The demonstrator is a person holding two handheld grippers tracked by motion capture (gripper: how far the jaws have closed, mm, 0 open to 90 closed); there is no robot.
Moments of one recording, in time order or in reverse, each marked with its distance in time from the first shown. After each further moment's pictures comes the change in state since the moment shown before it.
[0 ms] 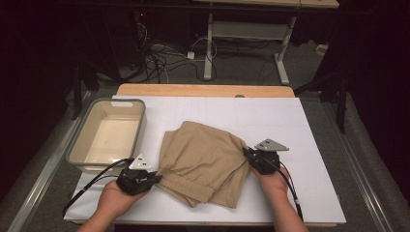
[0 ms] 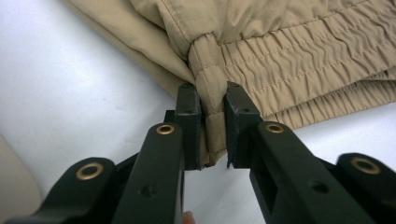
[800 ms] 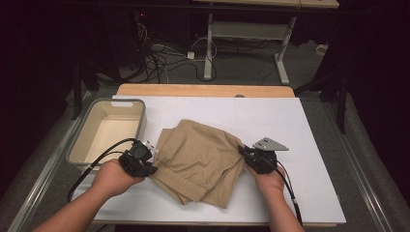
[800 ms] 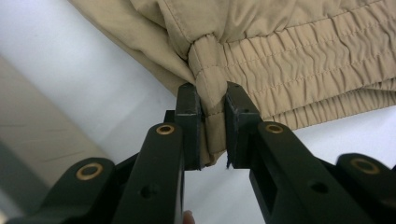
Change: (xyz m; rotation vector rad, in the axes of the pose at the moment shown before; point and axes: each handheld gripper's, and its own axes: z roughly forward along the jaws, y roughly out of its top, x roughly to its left) left arm 0.015 0.055 -0.019 0.312 0.042 0.019; right arm 0.012 0.011 -0.003 -0.061 0.056 0.016
